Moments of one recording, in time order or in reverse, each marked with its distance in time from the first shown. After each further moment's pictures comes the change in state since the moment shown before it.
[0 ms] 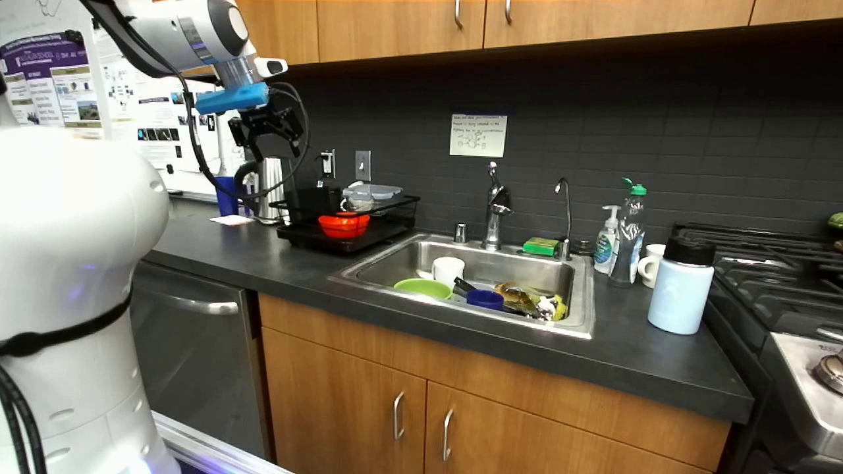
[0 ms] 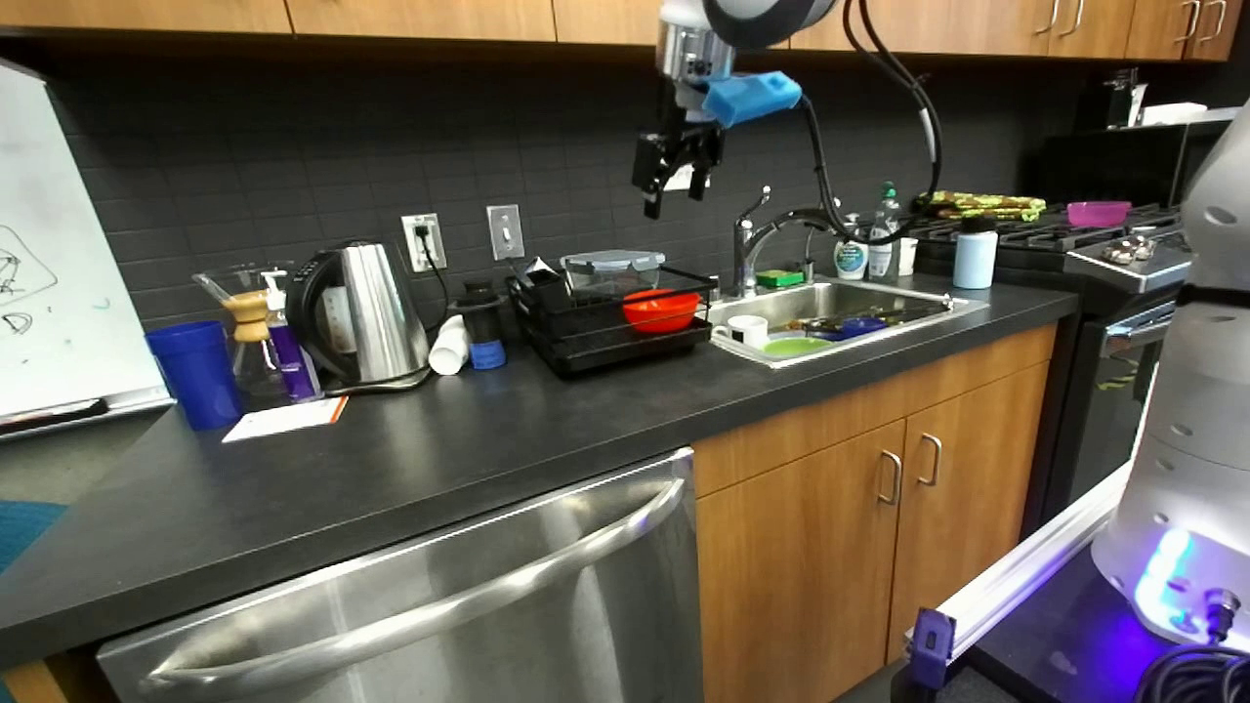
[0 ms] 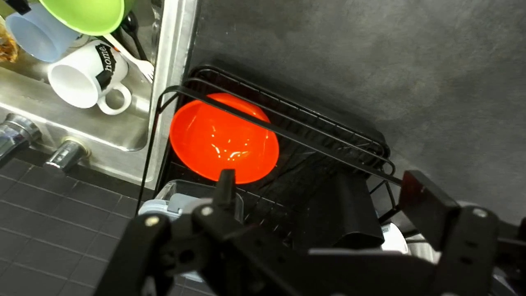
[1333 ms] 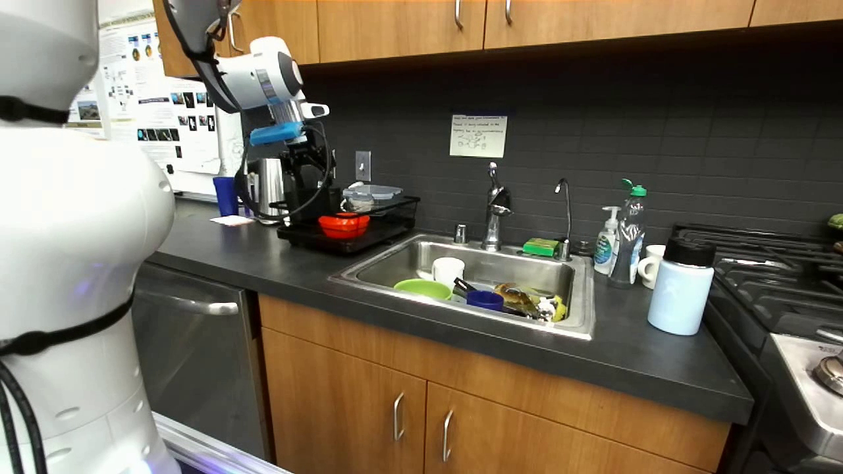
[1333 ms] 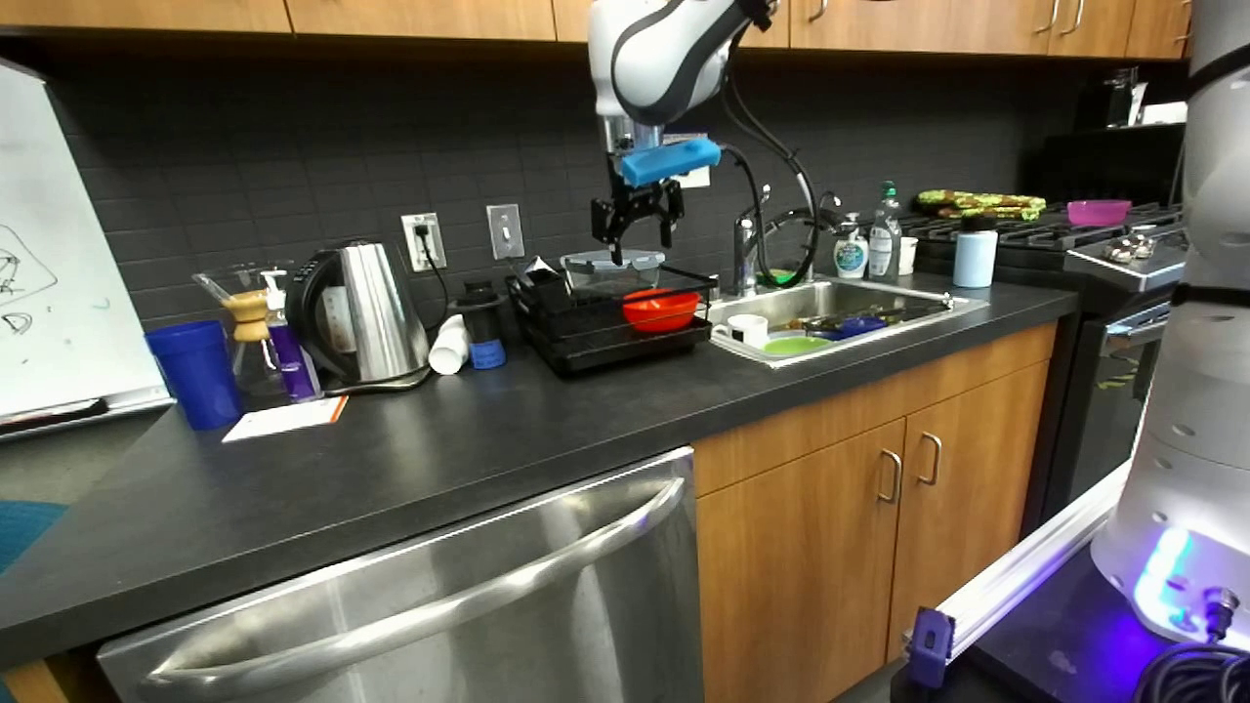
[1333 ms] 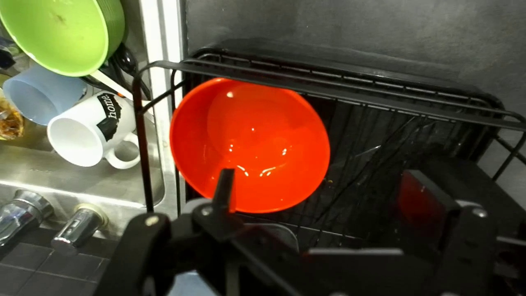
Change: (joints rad) arm 0.050 0.488 -0.101 0.441 -0.134 -0.177 0.282
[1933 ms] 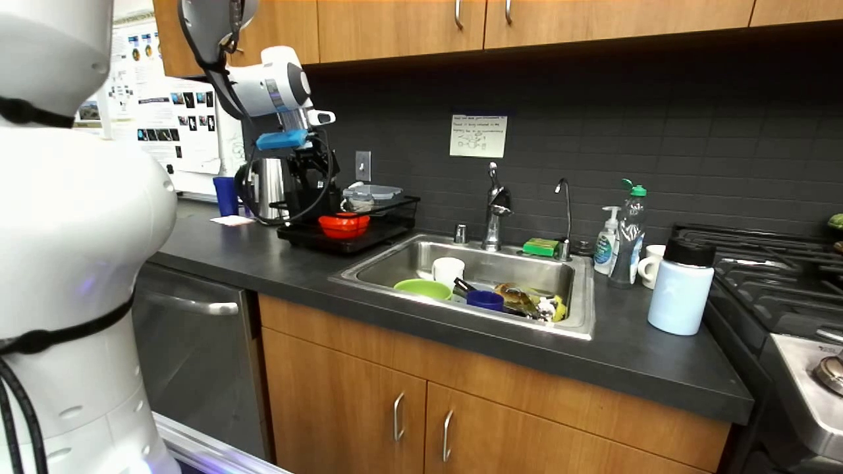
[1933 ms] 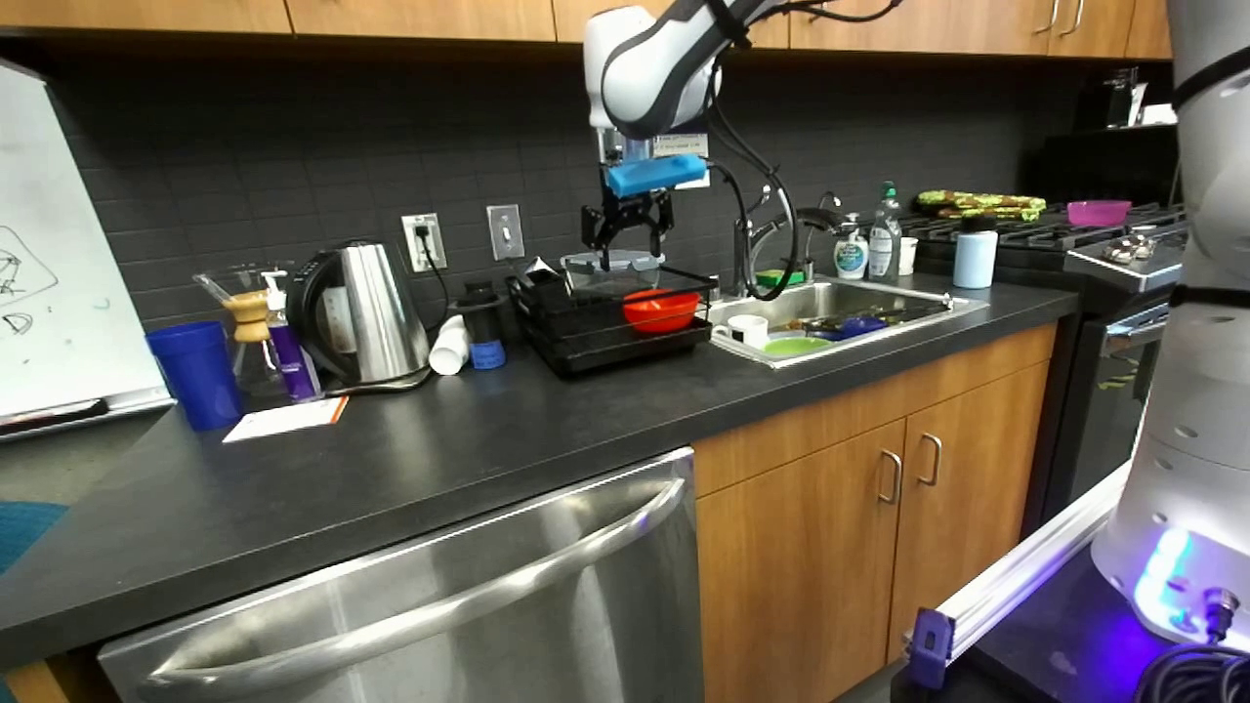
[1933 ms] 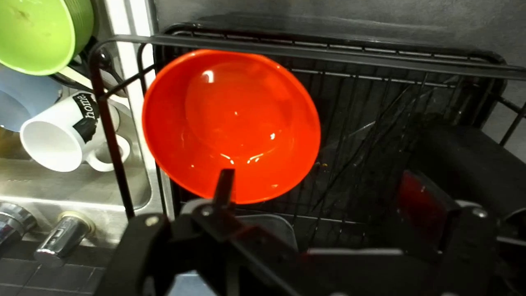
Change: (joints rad) arm 0.036 0.078 -0.050 0.071 0.039 0.039 0.029
